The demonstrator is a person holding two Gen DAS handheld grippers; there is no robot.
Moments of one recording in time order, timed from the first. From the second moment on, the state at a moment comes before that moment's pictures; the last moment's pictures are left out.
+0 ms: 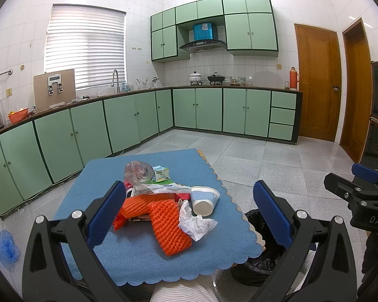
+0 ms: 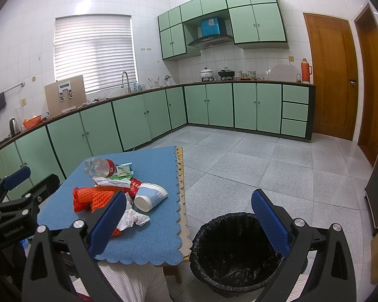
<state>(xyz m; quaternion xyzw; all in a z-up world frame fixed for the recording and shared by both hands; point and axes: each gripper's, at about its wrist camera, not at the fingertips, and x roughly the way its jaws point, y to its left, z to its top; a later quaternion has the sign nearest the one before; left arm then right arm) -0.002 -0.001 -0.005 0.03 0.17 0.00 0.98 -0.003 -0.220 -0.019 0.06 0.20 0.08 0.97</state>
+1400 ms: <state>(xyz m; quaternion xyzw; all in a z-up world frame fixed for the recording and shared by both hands) 0.001 0.001 -0.003 0.03 0.18 0.00 0.98 -0.002 -0.220 -0.021 0.06 0.20 0.08 0.97</state>
